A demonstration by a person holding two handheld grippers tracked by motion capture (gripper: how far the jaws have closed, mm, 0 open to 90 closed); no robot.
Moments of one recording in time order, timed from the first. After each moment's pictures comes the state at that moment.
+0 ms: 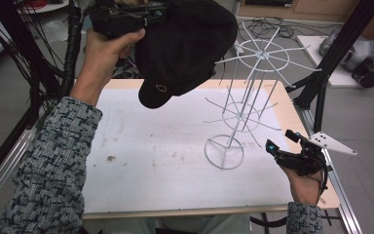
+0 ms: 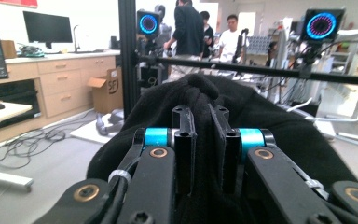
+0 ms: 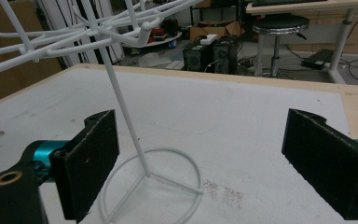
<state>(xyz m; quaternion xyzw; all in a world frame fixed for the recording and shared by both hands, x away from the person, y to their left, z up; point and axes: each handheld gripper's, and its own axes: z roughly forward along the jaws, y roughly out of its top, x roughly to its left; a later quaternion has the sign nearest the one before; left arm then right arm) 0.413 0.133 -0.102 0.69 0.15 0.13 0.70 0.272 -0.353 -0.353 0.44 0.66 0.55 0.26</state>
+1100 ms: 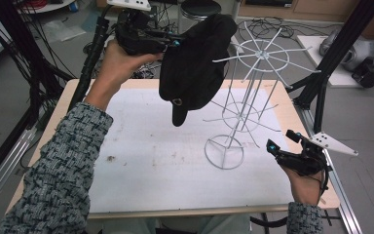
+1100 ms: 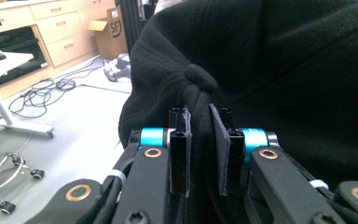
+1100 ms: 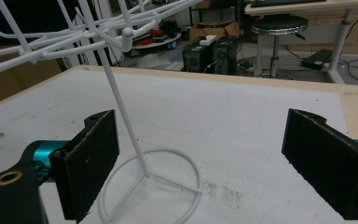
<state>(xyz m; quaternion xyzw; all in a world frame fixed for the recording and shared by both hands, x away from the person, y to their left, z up) 0.424 0.097 -0.133 0.78 0.15 0.14 0.59 0.271 -0.355 -0.353 0.44 0.66 0.56 0.26</state>
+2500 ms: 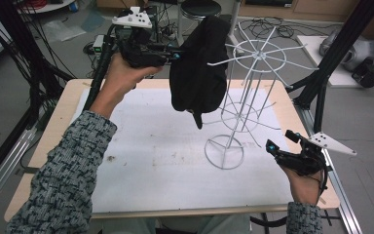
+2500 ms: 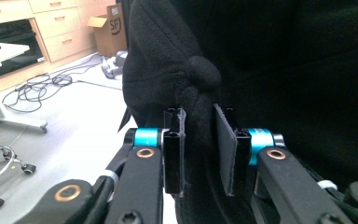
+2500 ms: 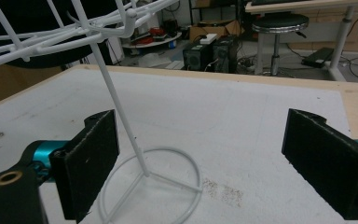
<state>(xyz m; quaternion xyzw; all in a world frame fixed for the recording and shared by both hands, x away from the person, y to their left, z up) 0.431 0.098 -0.169 0.77 0.16 0.13 0.60 0.273 -0.355 -0.356 0.44 0.66 0.56 0.26</state>
